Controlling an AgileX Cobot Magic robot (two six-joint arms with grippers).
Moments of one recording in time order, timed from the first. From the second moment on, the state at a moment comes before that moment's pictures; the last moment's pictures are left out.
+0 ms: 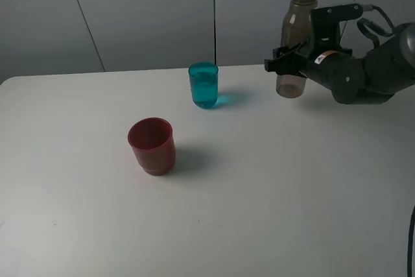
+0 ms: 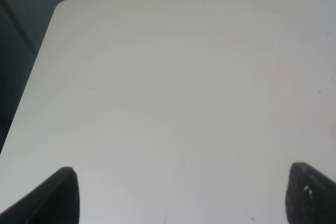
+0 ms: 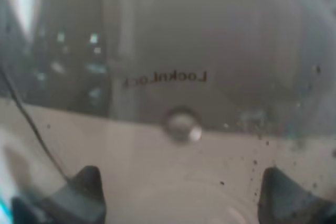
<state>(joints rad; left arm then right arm) 0.07 0.00 -0.52 0.01 1.09 0.09 0.30 1.95 -0.80 0.22 -0.70 -0.11</state>
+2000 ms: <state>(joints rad) 0.07 0.00 -0.52 0.01 1.09 0.09 0.12 2.09 -0.80 0.10 -0.82 0.02</state>
